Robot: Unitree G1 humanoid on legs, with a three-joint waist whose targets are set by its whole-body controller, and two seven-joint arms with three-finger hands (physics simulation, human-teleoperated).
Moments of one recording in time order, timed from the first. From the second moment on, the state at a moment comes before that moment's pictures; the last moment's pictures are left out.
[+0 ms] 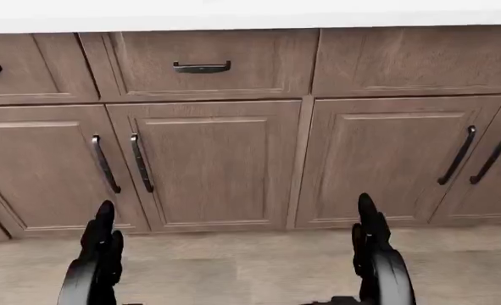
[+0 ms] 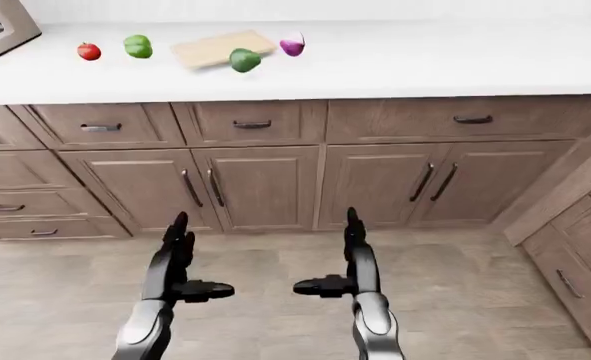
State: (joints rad) left arm 0.03 0.02 0.04 0.09 -0.01 0.06 -0.04; right arm 0.03 -0.01 -0.04 0.09 0.01 0.06 0.04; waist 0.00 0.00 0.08
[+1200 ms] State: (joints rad) left arm -0.16 0.08 0.11 -0.60 0.05 0.64 -0.09; right arm -0.02 -0.05 -0.13 -0.59 0.01 0.45 0.07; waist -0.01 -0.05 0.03
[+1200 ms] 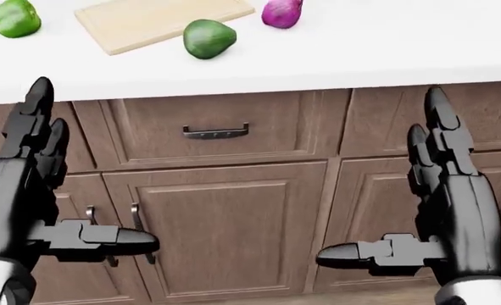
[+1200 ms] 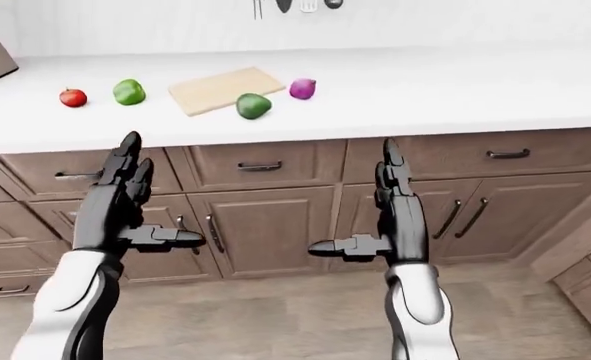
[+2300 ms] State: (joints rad) left arm -0.37 0.19 0.19 -0.81 0.01 0.91 -0.07; right arm -0.22 -0.13 -0.17 -0.84 0.03 0.75 0.07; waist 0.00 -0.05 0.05
